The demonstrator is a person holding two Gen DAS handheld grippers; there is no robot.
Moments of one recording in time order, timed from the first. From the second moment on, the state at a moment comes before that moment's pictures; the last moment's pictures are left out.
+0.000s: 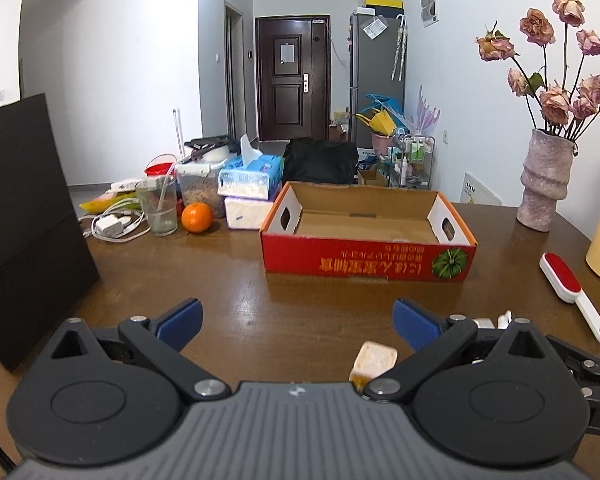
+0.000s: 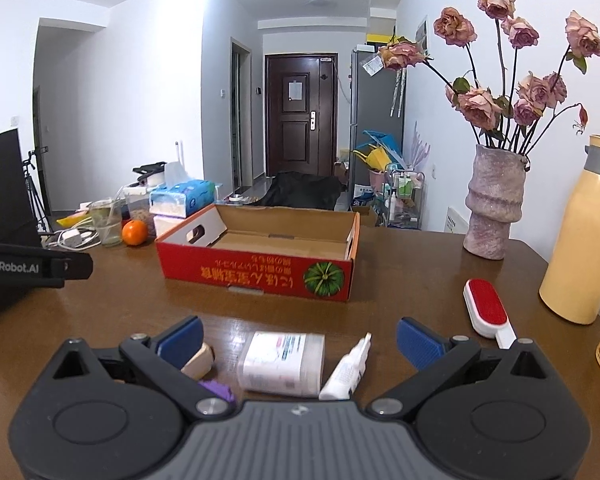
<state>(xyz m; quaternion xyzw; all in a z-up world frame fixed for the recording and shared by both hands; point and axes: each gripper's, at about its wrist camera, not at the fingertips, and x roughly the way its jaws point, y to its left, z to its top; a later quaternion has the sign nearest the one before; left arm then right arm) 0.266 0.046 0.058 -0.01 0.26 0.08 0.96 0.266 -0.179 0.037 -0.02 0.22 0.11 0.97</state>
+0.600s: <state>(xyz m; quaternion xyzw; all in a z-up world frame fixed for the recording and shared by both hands) 0.193 0.050 0.019 -0.04 0.27 0.10 0.96 0.206 -0.190 0.003 -0.02 0.24 0.12 0.96</state>
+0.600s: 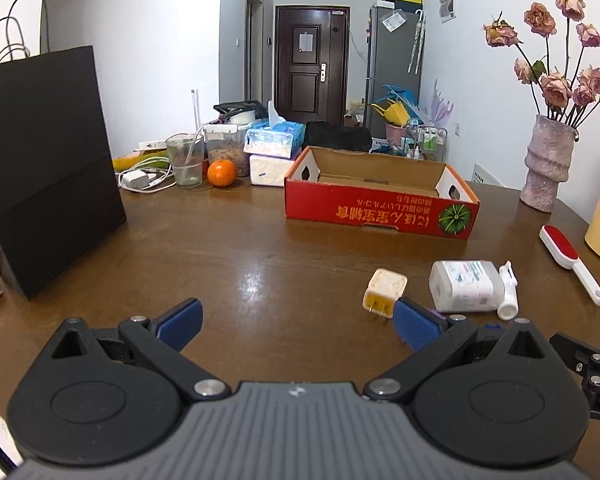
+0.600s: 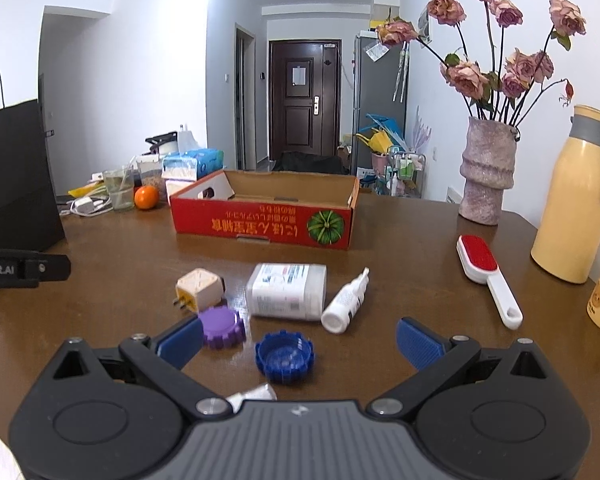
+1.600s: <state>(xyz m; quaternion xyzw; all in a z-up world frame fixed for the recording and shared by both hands) 0.152 0.038 -0.057 -0.02 0.31 0.10 0.95 0.179 -0.193 -0.047 -0.03 0.28 0.14 0.95</state>
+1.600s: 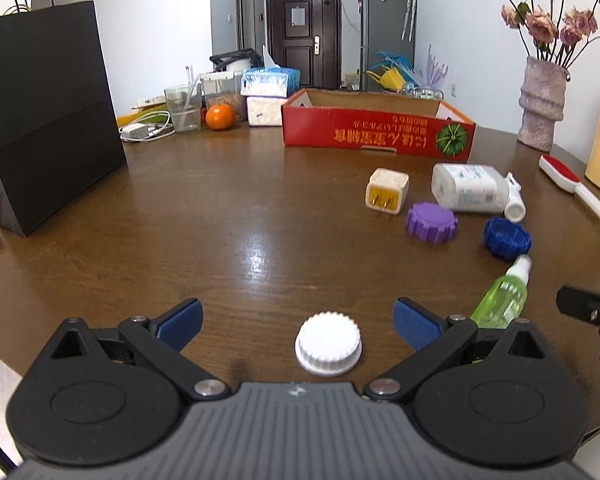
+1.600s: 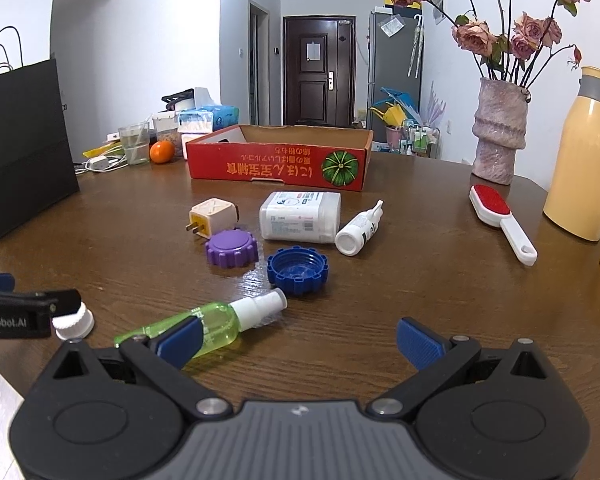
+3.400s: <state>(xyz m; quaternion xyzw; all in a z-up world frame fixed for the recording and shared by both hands) 0.151 0.077 -0.071 -0.06 0.29 0.04 0.95 0.195 -0.111 -0.062 -0.02 0.33 0.10 0.94</state>
